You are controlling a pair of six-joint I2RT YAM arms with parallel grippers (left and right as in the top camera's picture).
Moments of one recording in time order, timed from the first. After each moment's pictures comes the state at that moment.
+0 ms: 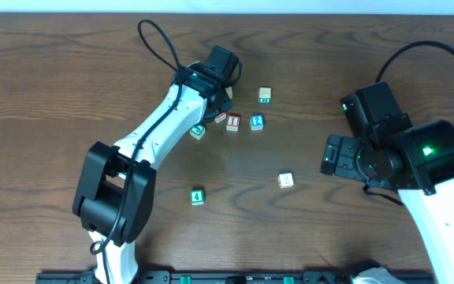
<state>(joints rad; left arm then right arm) -0.49 1.99 1.57 -0.82 -0.14 -0.96 0.35 1.29 1.54 -1.63 0.23 0.62</state>
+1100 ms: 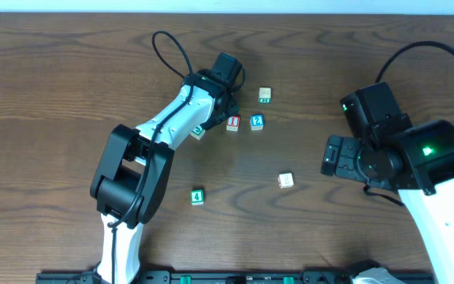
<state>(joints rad) -0.49 2.12 1.57 -0.70 -0.04 -0.98 0.35 1.29 1.54 -1.63 0.24 0.62</state>
